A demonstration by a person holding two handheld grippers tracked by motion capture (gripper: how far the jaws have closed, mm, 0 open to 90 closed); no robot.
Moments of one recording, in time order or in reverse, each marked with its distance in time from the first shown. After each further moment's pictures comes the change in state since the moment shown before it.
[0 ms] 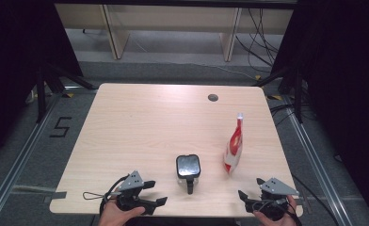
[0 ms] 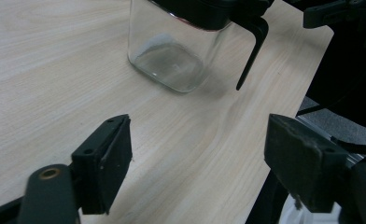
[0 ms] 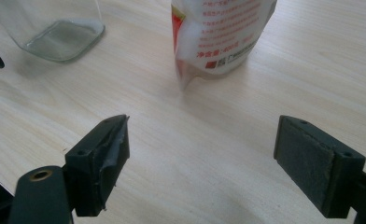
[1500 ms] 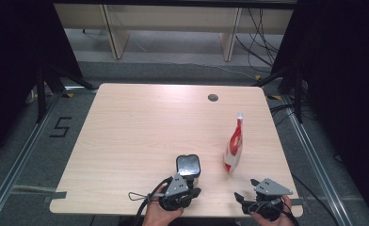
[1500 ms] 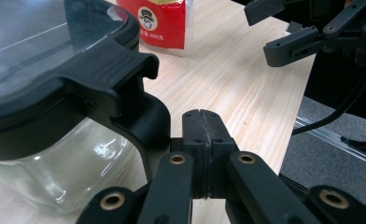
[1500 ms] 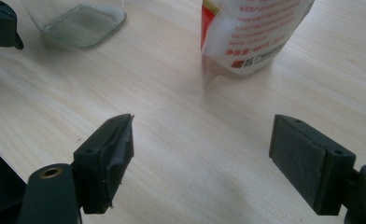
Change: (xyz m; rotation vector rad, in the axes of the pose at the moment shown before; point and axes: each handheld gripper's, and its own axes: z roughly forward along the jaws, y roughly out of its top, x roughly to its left) left arm -0.060 0.027 0.085 -0.029 0.000 0.125; right arm 0.006 0.001 0.006 0.016 0.020 -0.097
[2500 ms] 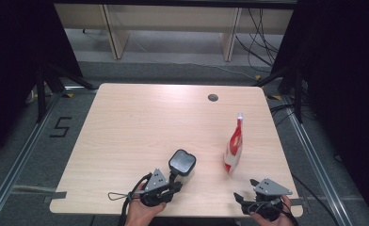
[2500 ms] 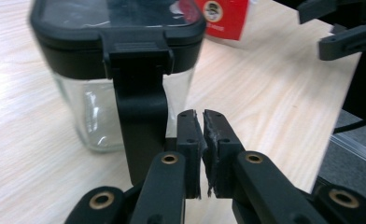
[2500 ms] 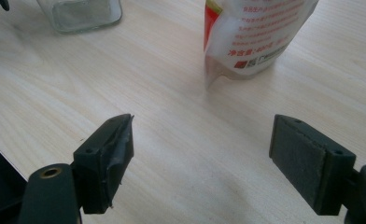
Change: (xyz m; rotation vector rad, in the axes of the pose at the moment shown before) left arm 0.037 -0.013 -0.039 -0.018 0.102 -0.047; right arm 0.002 0.000 0.000 0.008 0.016 0.013
